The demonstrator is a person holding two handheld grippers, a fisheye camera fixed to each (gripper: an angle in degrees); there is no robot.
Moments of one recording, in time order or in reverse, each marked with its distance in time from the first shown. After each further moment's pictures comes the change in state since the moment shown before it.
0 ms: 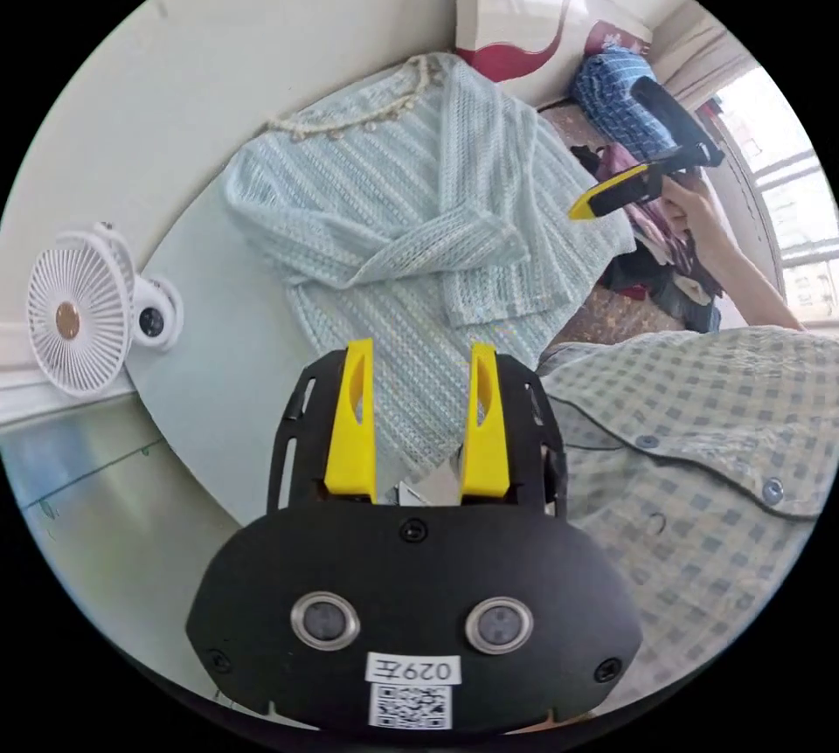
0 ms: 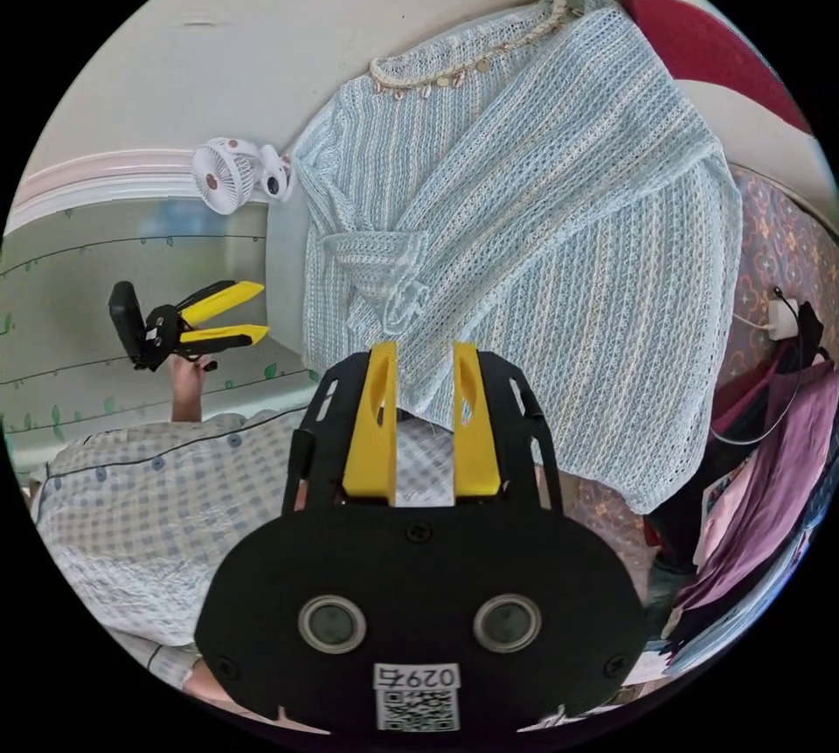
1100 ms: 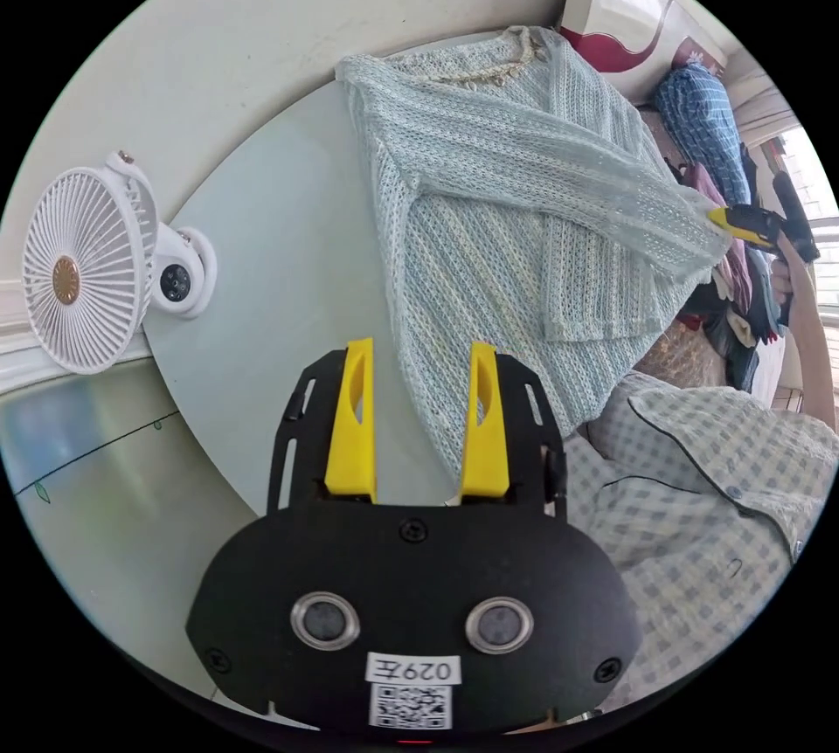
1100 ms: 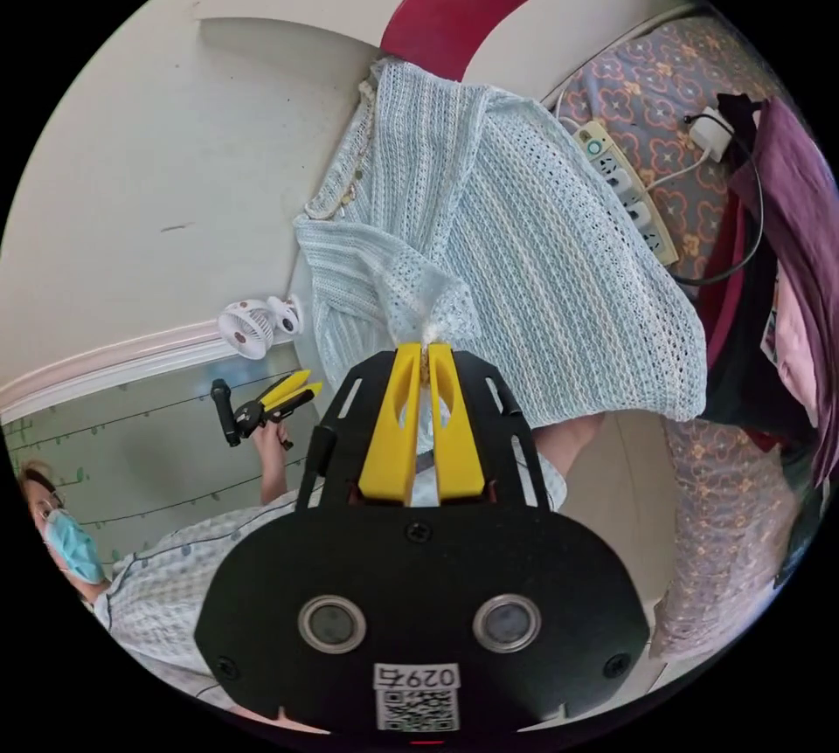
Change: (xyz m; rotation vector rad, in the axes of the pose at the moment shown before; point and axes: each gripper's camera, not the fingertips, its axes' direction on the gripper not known) left arm -0.024 -0.102 0.097 -0.036 -0.111 -0.092; right arm 0.159 0.190 -0.075 0.308 -0.176 0.452
